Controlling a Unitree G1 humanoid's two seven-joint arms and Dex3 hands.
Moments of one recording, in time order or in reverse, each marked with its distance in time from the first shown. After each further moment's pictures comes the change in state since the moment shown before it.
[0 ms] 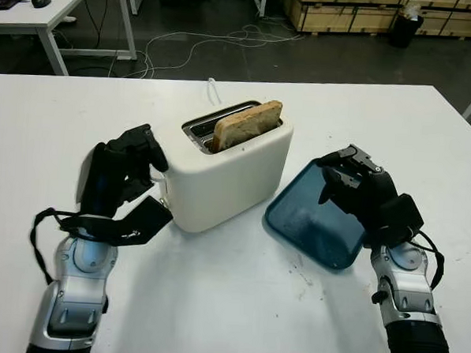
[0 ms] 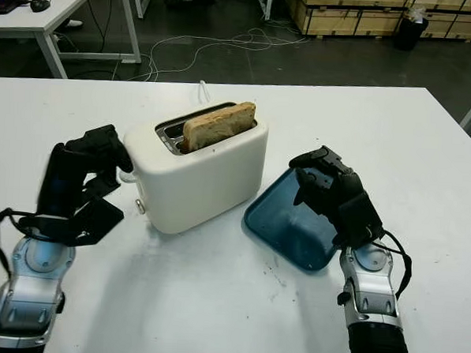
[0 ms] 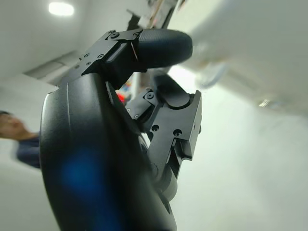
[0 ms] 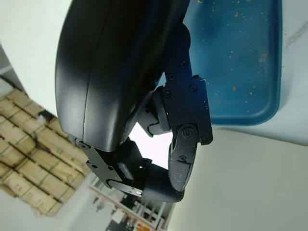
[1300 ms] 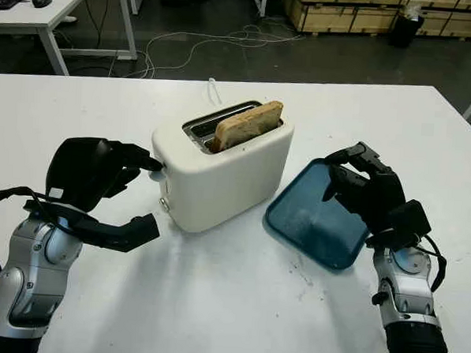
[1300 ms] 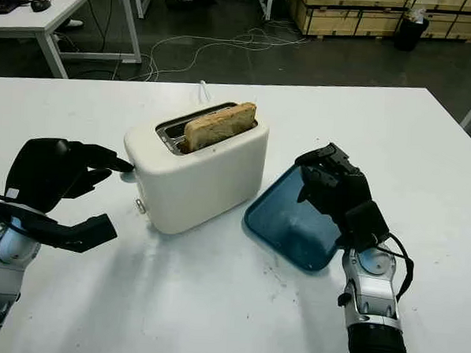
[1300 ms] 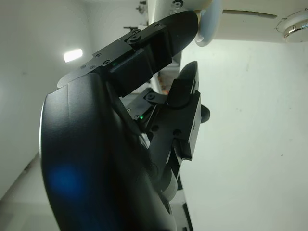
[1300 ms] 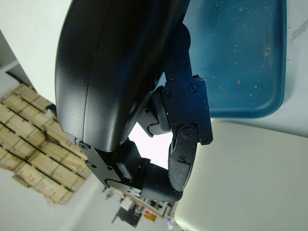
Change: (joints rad) left arm -0.031 0.222 0.001 0.054 0.081 -0.119 -0.118; right arm 0.005 0.022 -0.028 -0.018 0.007 -0.035 0.003
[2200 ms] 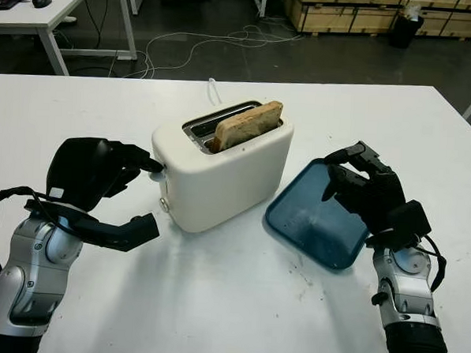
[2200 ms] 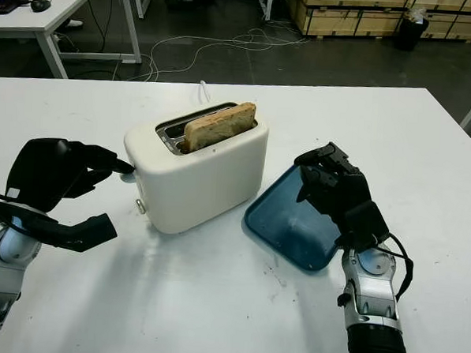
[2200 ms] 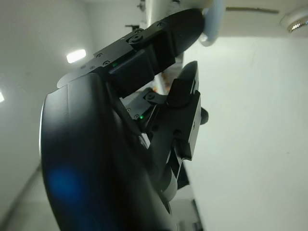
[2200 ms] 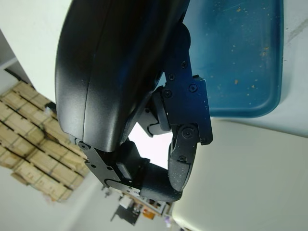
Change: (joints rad) left arm -0.039 -0.006 -0.074 0.034 0.154 0.058 0.006; right arm 0.010 0.002 0.000 -0.010 0.000 -0.003 0.014
